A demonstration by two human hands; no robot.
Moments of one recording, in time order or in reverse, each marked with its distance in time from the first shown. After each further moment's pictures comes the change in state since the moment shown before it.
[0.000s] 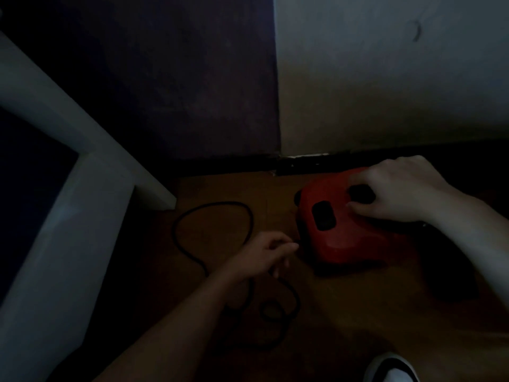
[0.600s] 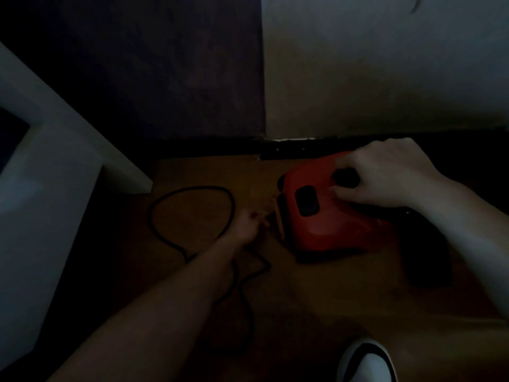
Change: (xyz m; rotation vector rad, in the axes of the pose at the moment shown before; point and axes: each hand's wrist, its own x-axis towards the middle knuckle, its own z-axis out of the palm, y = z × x) left_hand 0.076 -0.044 0.006 -0.010 0.357 -0.266; right_hand 0.006 0.004 0.014 -0.020 0.066 -0.019
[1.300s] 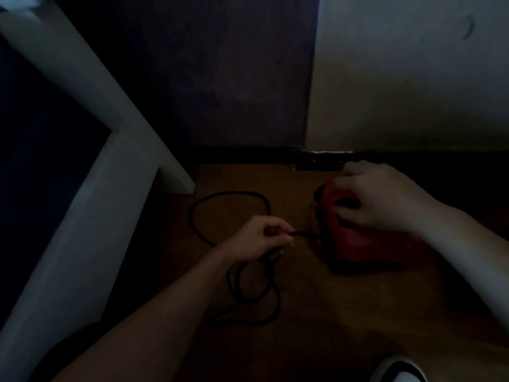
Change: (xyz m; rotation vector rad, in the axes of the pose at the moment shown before) left_hand -0.090 0.012 -0.076 -0.101 -0.277 0.315; right_hand 0.018 -0.050 0.001 0.213 -0.012 -0.206
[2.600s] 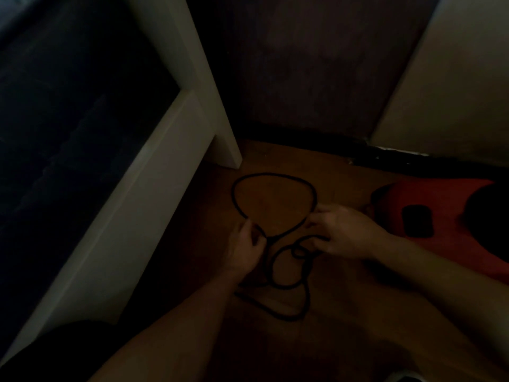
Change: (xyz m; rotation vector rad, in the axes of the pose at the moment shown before) left_hand -0.059 -0.120 -0.021 0.403 0.700 -0.392; right_hand 0.071 -0.096 0.098 0.251 -0.267 -0.252
